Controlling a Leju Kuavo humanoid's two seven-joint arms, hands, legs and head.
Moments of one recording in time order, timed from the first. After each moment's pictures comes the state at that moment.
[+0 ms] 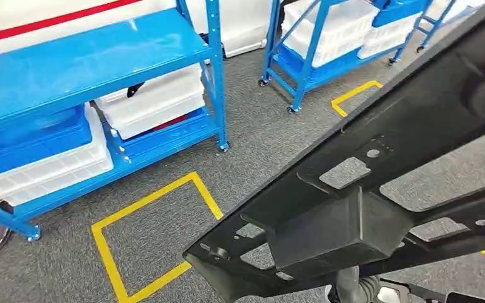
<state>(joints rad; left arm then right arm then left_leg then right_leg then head) -0.13 0.01 -1.31 -0.14 1.47 0.26 -0.15 0.06 0.14 0.25 -1.96 -0.14 0.62 -0.70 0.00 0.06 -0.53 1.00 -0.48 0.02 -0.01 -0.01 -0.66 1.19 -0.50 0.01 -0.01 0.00</state>
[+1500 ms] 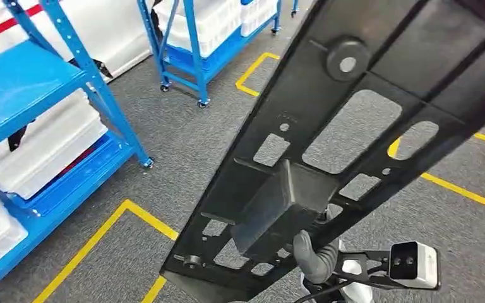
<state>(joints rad) -0.12 -0.05 -1.29 -0.14 1.56 0.36 -0.10 -0.07 0.13 0.38 -1.77 -0.25 0.61 -0.61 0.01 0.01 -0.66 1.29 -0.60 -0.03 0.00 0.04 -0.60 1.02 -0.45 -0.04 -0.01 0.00</state>
